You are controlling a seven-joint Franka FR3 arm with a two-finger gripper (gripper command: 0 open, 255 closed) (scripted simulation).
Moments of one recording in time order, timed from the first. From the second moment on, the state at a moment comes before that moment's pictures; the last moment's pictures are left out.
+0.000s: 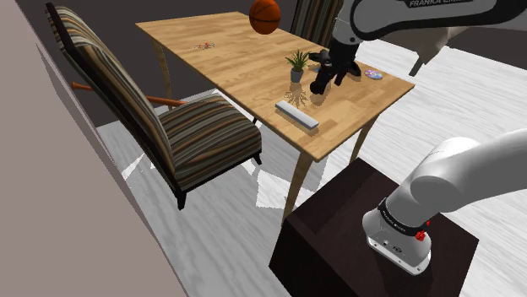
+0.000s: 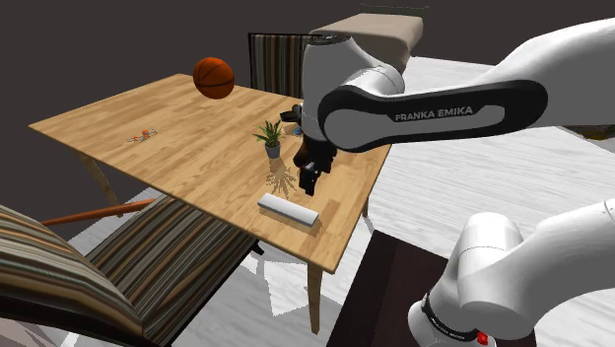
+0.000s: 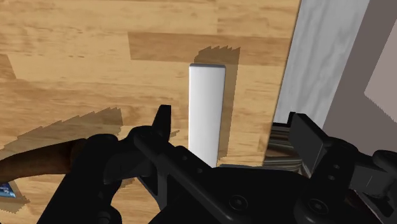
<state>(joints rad) 0.00 -0.55 -0.04 -2.41 -0.08 1.92 0.00</state>
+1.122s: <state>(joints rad) 0.01 0.00 -0.11 -2.28 0.02 2.29 -0.14</state>
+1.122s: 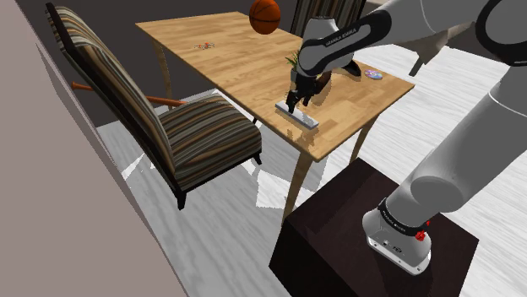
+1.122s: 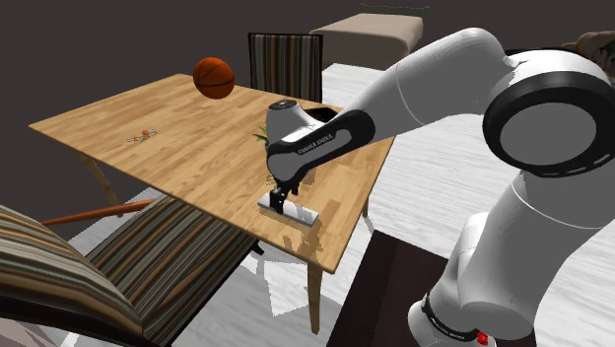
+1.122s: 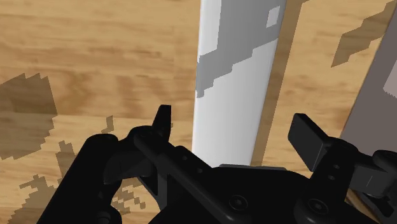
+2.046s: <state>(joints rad) 0.01 0.04 -0.11 -2.30 0.02 2.36 -0.14</state>
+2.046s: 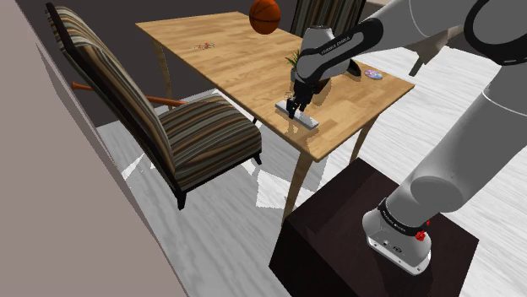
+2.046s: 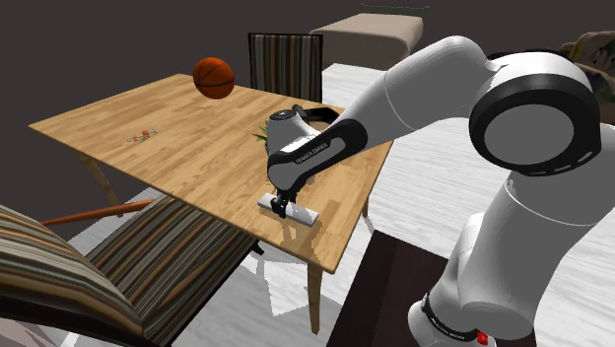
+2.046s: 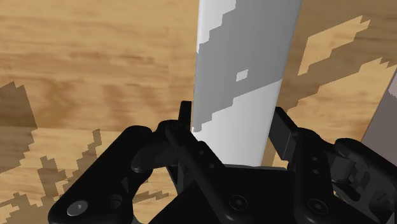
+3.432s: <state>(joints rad) 0.01 -0.04 -0.11 -2.23 0.01 2.20 -0.13</state>
